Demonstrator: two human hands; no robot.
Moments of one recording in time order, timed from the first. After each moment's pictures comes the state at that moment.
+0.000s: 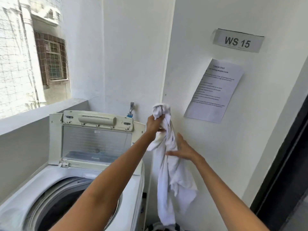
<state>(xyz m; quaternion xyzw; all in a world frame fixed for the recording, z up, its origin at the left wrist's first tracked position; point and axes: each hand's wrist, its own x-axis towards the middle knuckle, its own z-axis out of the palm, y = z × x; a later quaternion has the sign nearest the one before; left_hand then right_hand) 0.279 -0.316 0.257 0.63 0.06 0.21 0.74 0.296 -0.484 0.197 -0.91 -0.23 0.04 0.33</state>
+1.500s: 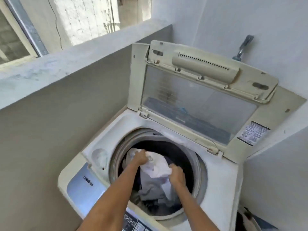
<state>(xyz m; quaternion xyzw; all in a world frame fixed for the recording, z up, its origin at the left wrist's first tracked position) 0.159 0.044 -0.153 0.81 0.40 -0.20 0.38 0.221 -0.139 -0.144 -0.92 -0.19 0.28 0.18</state>
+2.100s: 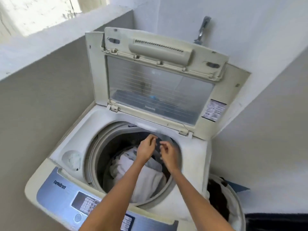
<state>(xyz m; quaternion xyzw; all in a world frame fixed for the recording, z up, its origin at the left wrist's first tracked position) 0.206 -0.075 -0.090 0.83 0.29 0.04 0.47 0.239 -0.191 -0.094 -0.86 -0.12 0.17 0.47</state>
